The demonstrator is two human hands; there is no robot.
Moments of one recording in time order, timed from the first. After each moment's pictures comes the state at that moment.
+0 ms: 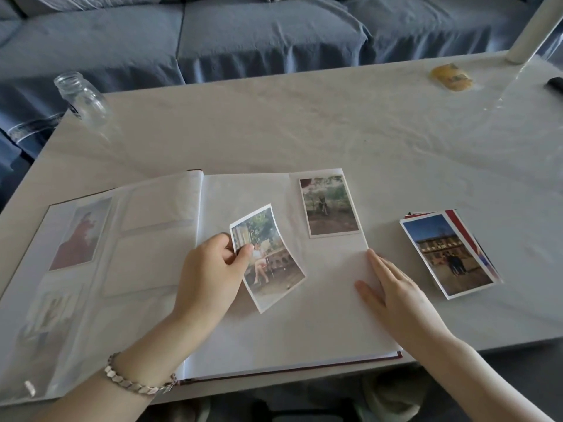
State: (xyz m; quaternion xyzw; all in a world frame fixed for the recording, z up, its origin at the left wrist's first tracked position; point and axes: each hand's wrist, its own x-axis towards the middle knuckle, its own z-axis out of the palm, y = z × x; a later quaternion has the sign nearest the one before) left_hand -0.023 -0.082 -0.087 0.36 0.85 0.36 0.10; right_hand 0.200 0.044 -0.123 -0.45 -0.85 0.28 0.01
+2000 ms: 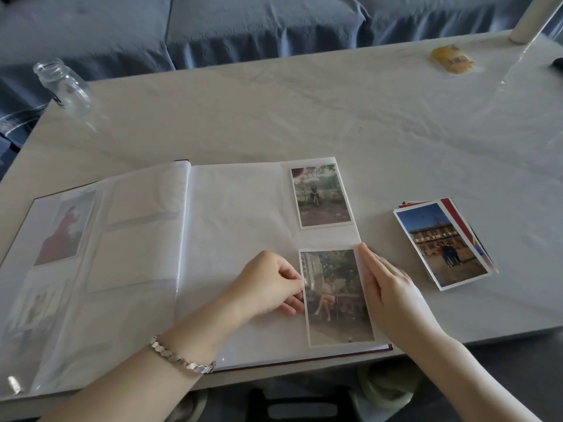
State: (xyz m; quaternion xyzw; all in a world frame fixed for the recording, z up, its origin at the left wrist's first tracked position) left_hand 0.027 -0.042 -0.096 0.28 0.74 0.29 0.54; right_hand 0.207 0.043 -0.134 -0.44 -0.84 0.30 0.08
